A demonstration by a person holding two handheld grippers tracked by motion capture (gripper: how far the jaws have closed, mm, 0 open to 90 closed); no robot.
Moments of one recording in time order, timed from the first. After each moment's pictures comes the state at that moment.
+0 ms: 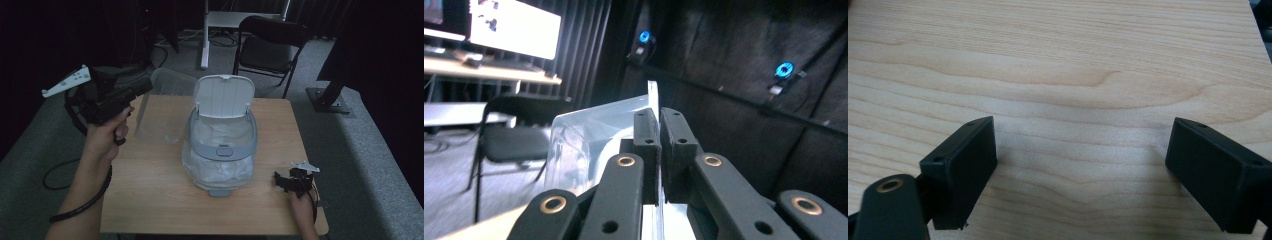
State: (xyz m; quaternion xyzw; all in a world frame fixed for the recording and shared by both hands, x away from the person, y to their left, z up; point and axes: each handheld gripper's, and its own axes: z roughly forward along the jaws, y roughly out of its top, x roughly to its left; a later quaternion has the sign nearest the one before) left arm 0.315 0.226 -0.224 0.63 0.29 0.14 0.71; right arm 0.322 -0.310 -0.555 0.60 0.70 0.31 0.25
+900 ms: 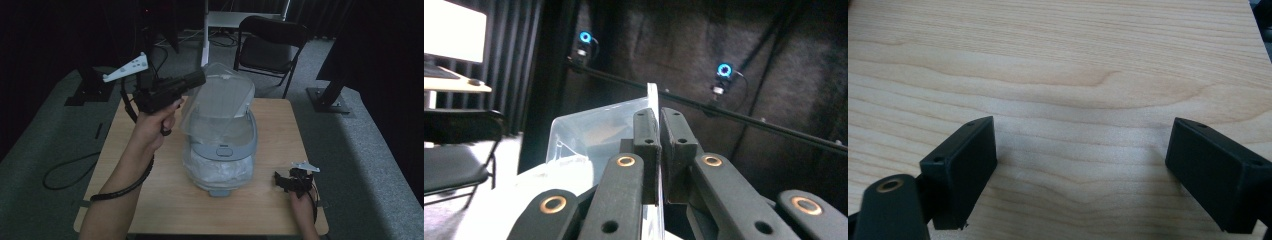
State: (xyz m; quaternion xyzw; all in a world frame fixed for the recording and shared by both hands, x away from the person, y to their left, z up) left arm 0.340 0.128 -0.216 0.64 0.21 0.07 0.73; right arm 0.322 -0.309 -0.555 0.60 0.70 0.31 0.25
